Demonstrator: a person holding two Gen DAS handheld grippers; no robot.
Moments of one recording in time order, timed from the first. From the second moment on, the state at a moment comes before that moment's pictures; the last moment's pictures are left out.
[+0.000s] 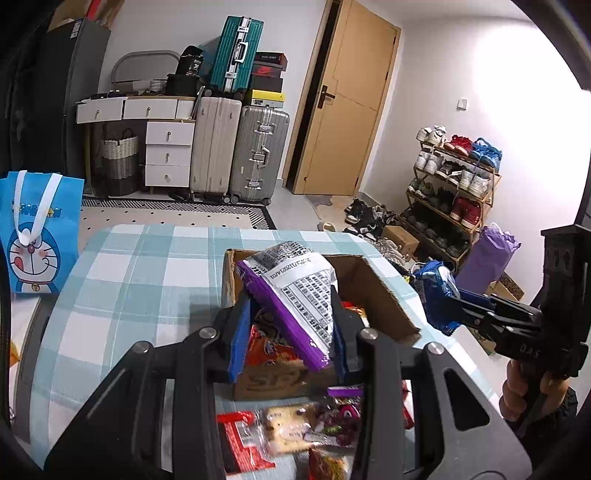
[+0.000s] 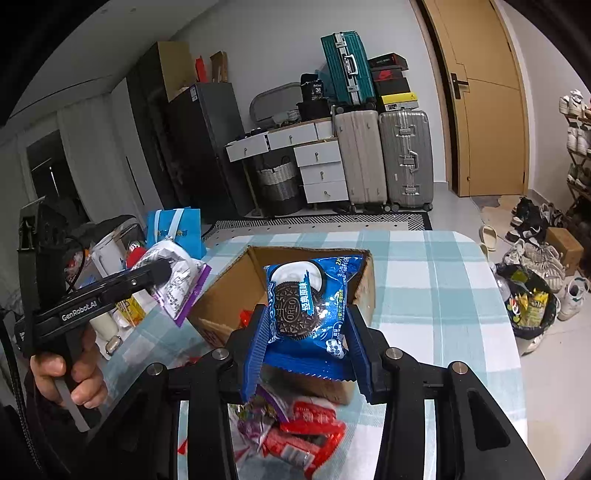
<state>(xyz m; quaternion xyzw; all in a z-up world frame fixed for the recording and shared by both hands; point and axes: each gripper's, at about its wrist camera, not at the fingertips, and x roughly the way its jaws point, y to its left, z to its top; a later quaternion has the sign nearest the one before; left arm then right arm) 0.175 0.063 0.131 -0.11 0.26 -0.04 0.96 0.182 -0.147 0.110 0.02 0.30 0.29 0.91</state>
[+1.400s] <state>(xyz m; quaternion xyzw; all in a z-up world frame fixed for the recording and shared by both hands) 0.291 0.043 0.043 -0.06 0.32 -0.02 0.94 0.271 -0.072 0.054 -0.02 0.36 0.31 0.88</state>
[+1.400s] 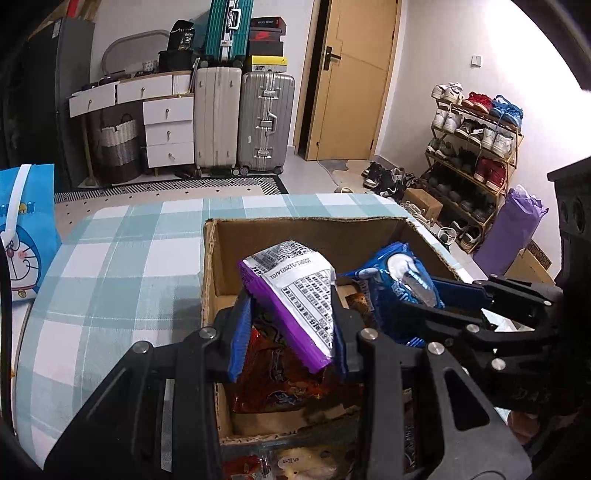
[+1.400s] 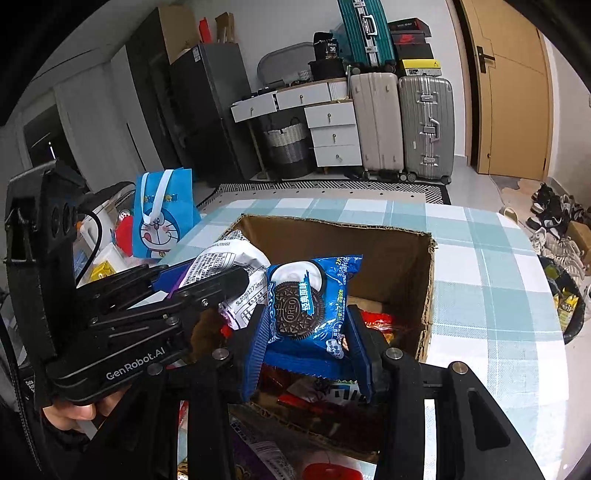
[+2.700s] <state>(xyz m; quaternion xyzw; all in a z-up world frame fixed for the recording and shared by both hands) 0.137 0.082 0.022 -0.08 0.33 0.04 0.94 0.173 -0.164 0.042 0.01 0.34 0.24 0.91</state>
